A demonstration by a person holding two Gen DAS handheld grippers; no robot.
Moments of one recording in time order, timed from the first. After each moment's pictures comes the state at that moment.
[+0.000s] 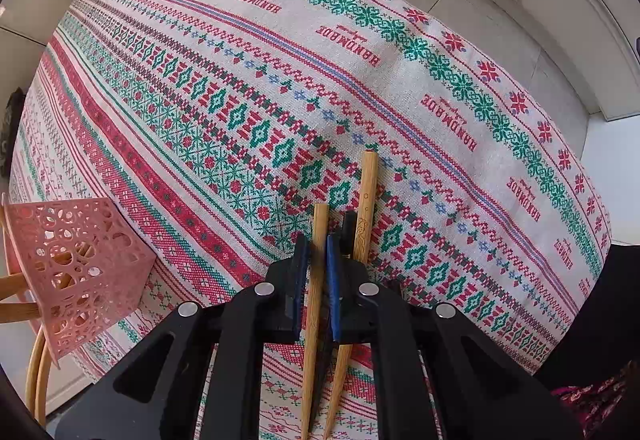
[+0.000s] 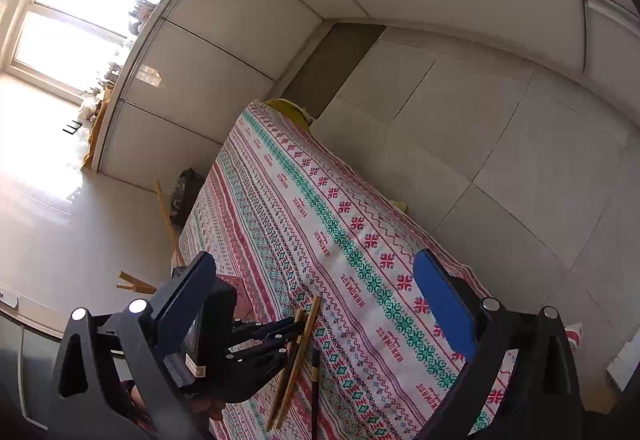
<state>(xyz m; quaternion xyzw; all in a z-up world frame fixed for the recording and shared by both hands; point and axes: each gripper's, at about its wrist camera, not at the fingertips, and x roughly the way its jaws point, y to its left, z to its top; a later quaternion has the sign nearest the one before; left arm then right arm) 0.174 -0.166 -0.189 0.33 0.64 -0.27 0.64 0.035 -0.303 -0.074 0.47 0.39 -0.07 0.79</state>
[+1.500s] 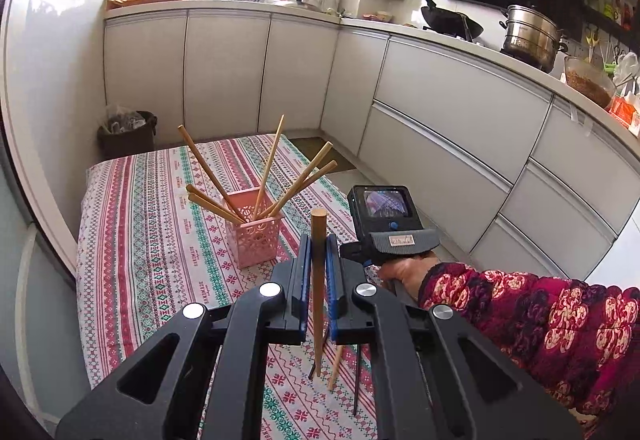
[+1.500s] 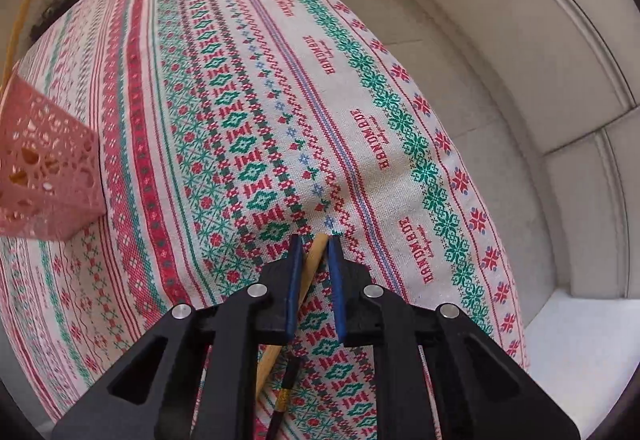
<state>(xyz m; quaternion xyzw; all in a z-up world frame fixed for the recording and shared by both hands) -0.013 0.043 0.032 0.00 0.31 -0.25 0.92 0.168 -0.107 -0.160 0.10 0.63 -0.17 0.75</state>
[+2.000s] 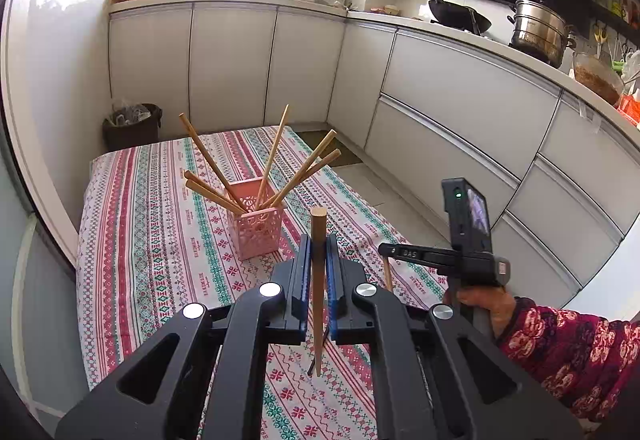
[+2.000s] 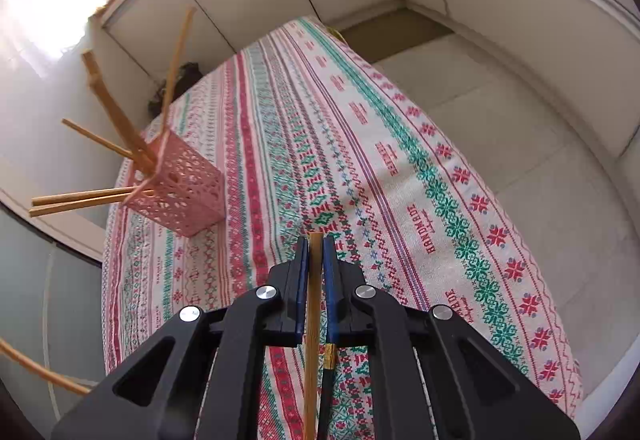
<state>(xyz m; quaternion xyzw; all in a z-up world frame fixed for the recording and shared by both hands) -0.013 0.034 0.022 0.01 0.32 -0.24 0.92 0.065 -0.152 -0.095 0.25 0.46 -0.01 0.86</state>
